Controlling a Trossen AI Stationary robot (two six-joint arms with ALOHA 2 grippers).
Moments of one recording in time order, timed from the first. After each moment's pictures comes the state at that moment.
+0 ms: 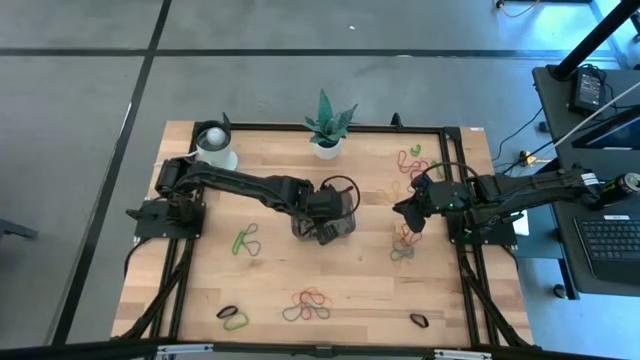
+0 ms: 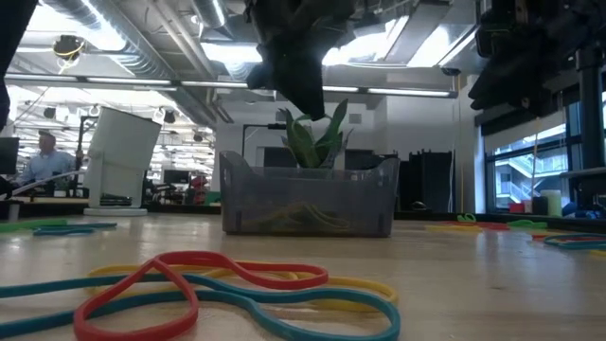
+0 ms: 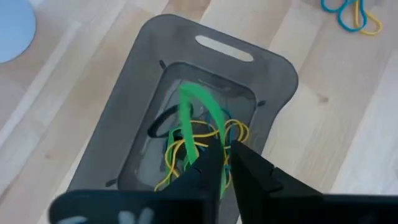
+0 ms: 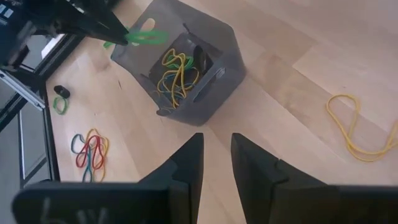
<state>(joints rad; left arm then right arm) -0.08 1.87 1.60 -0.84 -0.22 -0.56 0.13 0.75 0.60 -0.55 0.22 0.86</state>
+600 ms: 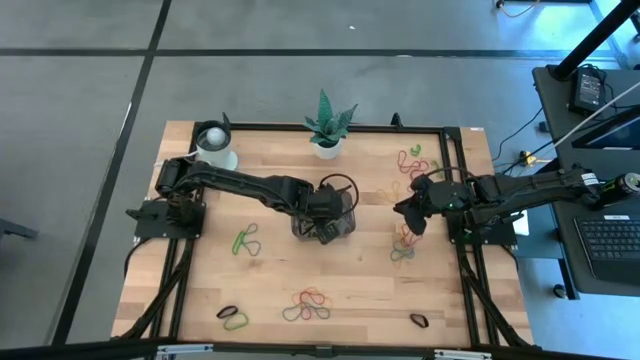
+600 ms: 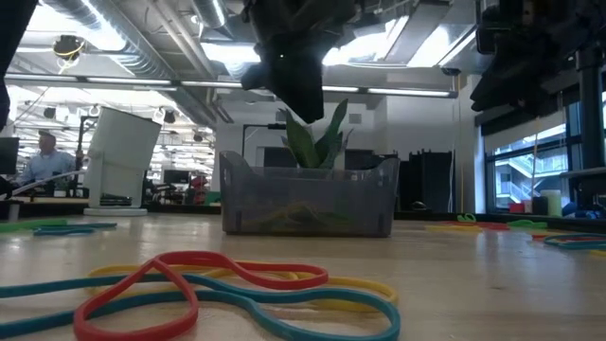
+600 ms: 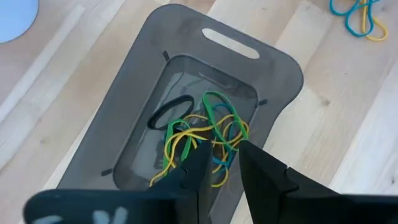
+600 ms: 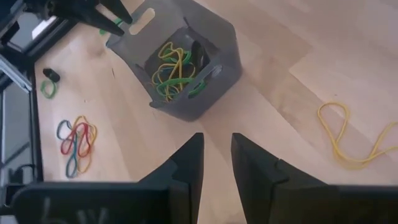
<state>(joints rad) -0.08 1.87 1.60 -0.85 -0.22 -0.63 0.13 0.75 0.60 -0.56 0.22 0.75</state>
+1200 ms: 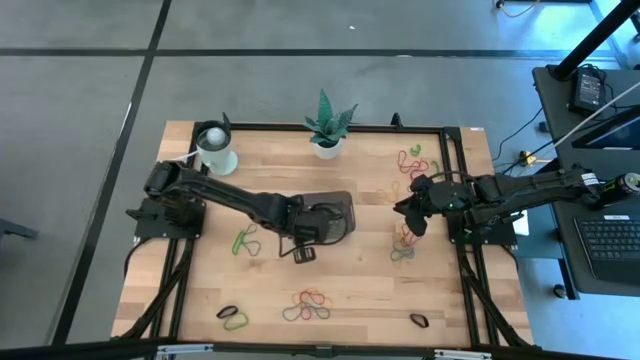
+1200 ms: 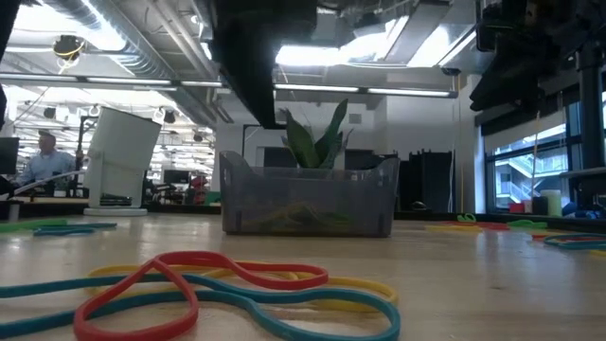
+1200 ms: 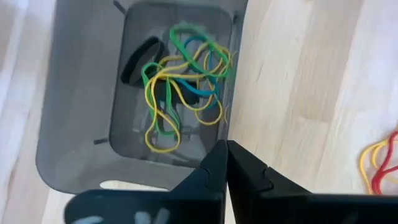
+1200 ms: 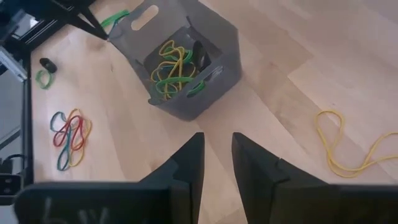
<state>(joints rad) -0.20 1.79 1.44 -0.86 -0.22 -0.43 0.13 0.75 0.60 -0.56 0.23 0.69</state>
